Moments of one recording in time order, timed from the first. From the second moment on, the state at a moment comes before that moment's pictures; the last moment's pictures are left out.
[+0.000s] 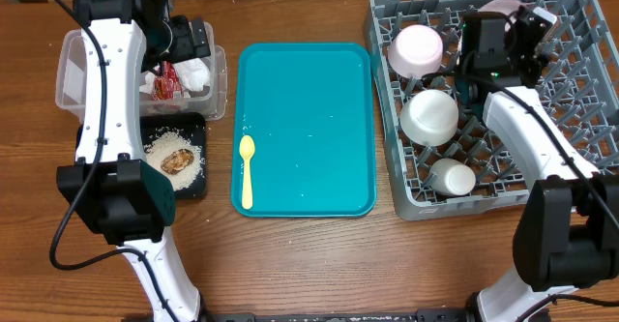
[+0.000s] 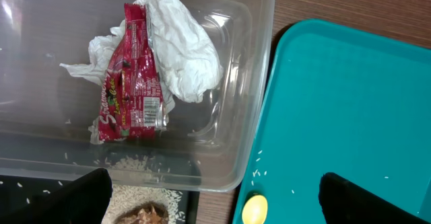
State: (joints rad) left arm 0.07 2.13 2.22 -1.31 0.07 -0.18; right arm 0.07 1.82 1.34 -0.24 0.98 0.37
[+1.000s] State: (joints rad) left arm 0.07 2.13 2.22 -1.31 0.07 -0.18; right arm 0.75 1.82 1.33 -0.37 -0.04 0.56
